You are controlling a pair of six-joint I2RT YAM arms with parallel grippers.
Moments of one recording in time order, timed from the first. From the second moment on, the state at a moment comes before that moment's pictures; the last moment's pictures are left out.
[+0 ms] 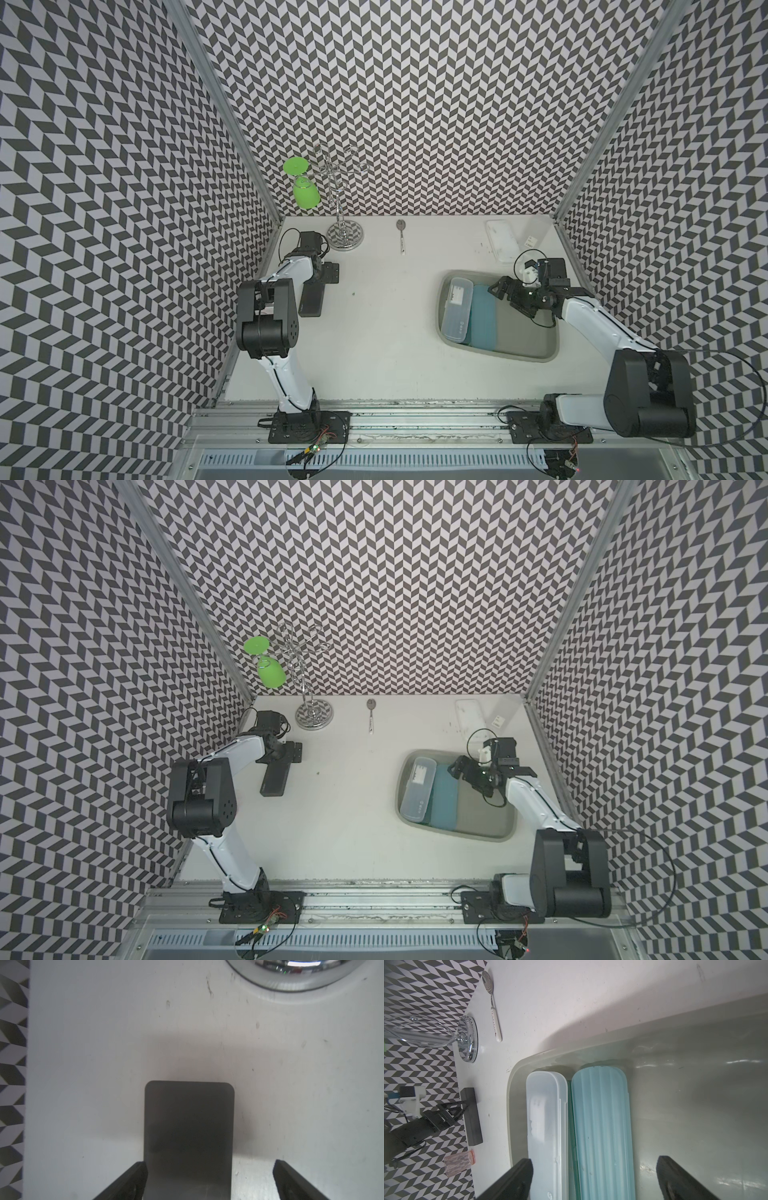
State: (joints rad) left arm 0.05 1.88 1.25 -0.45 -0.11 0.04; right arm -0.01 1.36 0.81 -0.45 -0.45 0.47
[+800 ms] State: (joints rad) left arm 0.13 1.95 1.26 -0.45 -0.01 0.02; right arm -0.01 1.44 0.92 -0.48 -0.41 0.46
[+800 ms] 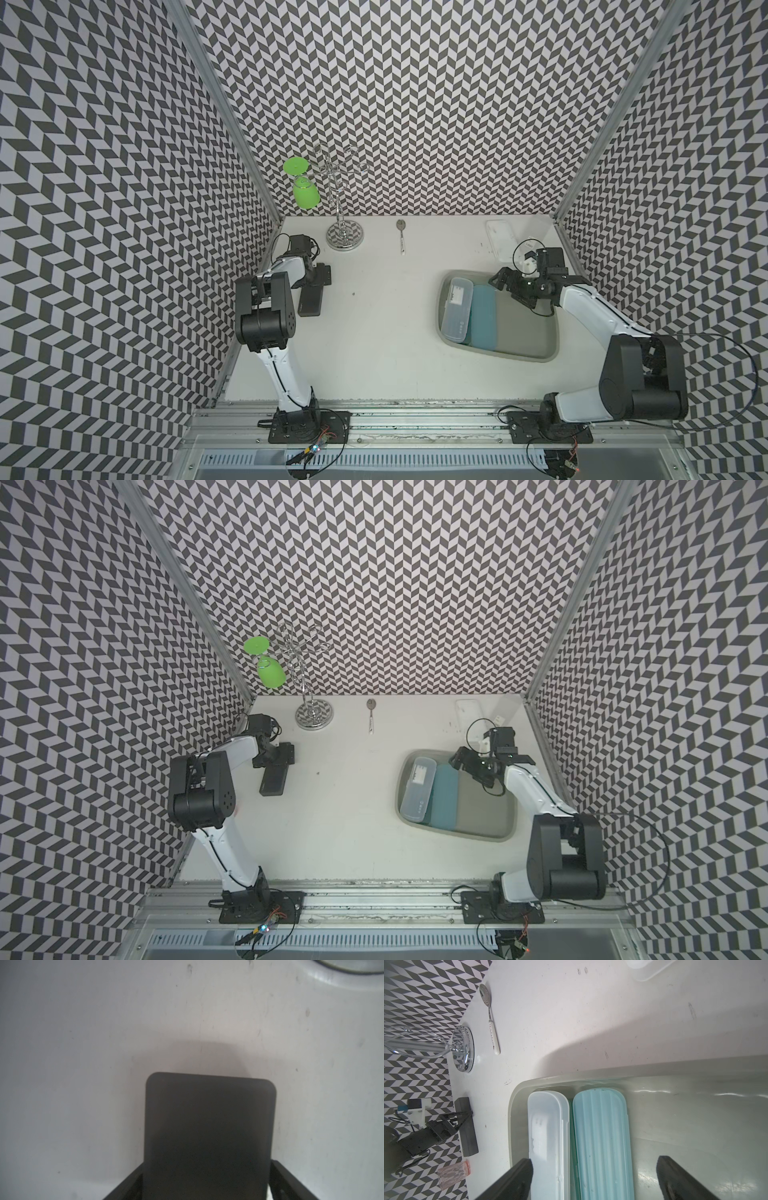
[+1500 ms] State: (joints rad) left arm 0.14 1.94 1.27 -0.46 0.05 -0.02; right arm -0.27 1.36 1.03 -0.64 -0.06 0.36
